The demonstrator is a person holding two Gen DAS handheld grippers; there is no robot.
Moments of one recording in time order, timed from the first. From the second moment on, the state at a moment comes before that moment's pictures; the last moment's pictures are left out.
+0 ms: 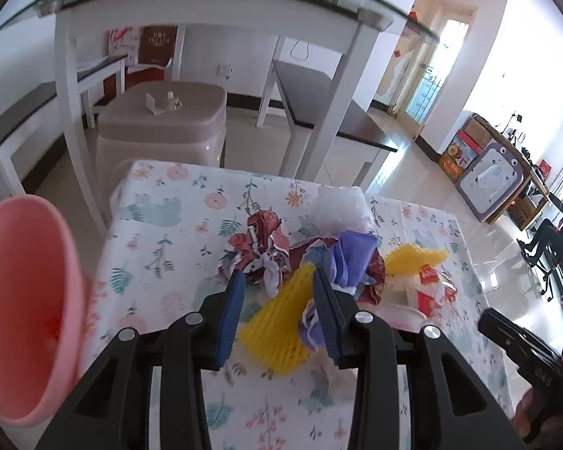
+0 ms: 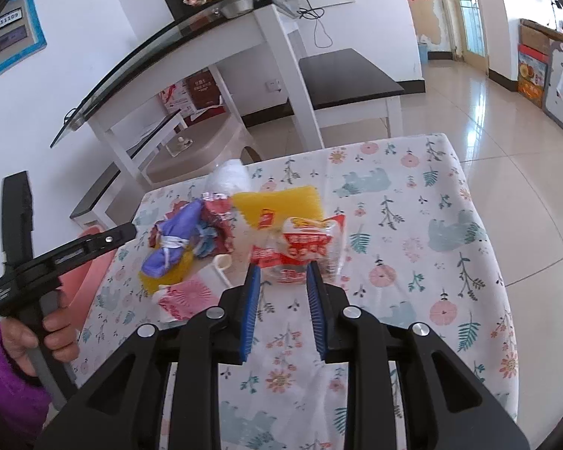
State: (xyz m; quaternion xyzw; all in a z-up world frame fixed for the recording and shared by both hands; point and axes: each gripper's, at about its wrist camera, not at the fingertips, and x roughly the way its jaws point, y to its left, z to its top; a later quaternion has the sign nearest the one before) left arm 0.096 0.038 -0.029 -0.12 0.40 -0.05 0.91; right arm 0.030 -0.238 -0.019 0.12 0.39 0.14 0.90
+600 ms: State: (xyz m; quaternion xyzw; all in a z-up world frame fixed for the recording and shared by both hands) left arm 0.101 0.049 -0.034 -0.13 0.39 -0.04 0.91; right arm 0.057 -0.250 -0.036 0.12 0.41 0.14 0.89
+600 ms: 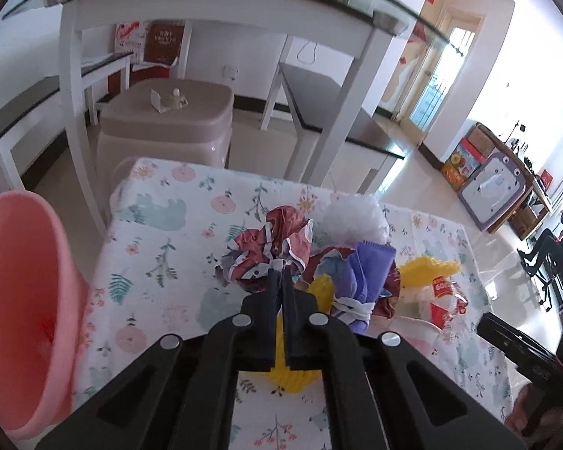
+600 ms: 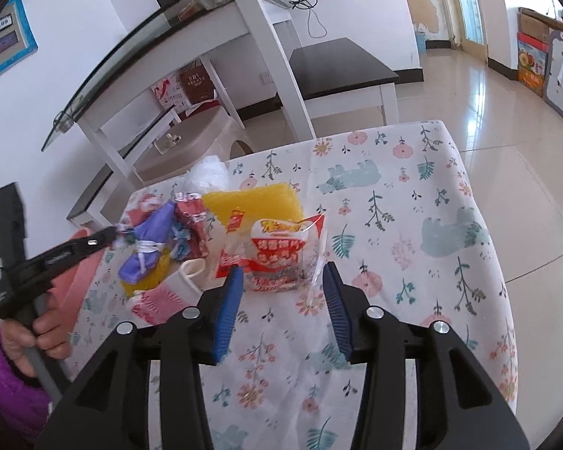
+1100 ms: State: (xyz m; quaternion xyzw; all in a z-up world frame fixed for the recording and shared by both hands) left arm 0.061 0.074 -0.019 -0.15 0.38 -0.04 0.91; right arm 0.122 -0.268 -0.057 0.23 0.47 0.22 0.83
